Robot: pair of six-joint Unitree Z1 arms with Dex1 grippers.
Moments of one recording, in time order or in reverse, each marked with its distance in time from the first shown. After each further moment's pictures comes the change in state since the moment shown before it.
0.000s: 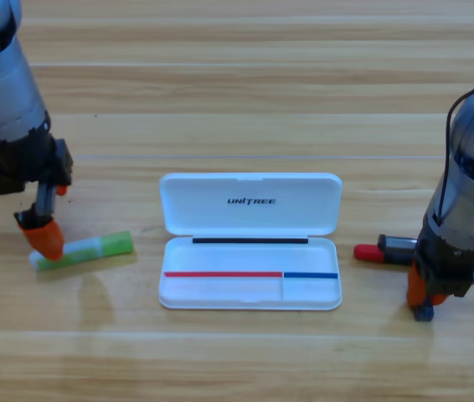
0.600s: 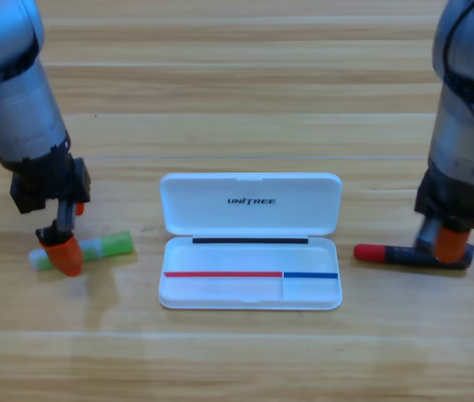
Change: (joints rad) arm 0 0.000 0.062 0.016 -0.041 -0.060 -0.023; arm 1 0.068 -0.014 -0.358 0.459 -0.146 -1.076
